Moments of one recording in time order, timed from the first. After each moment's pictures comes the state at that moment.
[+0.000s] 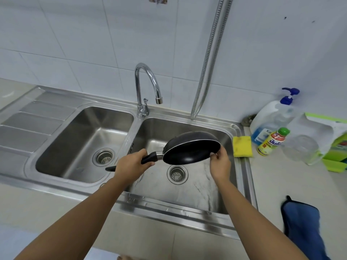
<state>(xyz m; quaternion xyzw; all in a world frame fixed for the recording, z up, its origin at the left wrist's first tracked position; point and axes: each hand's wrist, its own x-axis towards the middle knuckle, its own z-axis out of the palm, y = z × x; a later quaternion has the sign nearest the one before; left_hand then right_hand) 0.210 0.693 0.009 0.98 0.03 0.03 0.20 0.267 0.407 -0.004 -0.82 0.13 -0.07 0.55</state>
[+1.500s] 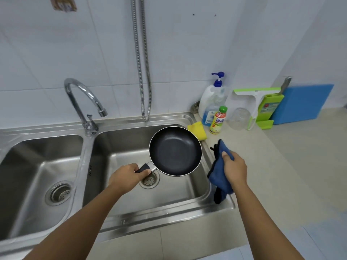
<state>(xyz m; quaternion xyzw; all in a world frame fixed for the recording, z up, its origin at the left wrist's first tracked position) 0.245 0.619 0.006 0.97 -0.02 -0.14 0.21 0.177 0.282 0.031 -0.80 0.34 -0.12 0.48</state>
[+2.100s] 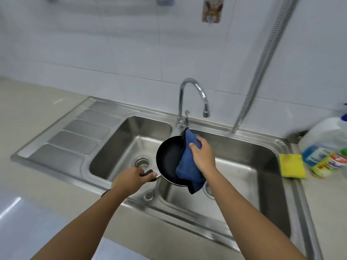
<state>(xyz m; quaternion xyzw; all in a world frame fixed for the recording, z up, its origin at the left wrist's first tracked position) 0.162 0.823 0.021 0.96 0.19 -0.12 0.19 0.284 0.599 0.044 -0.84 0.00 0.08 0.54</state>
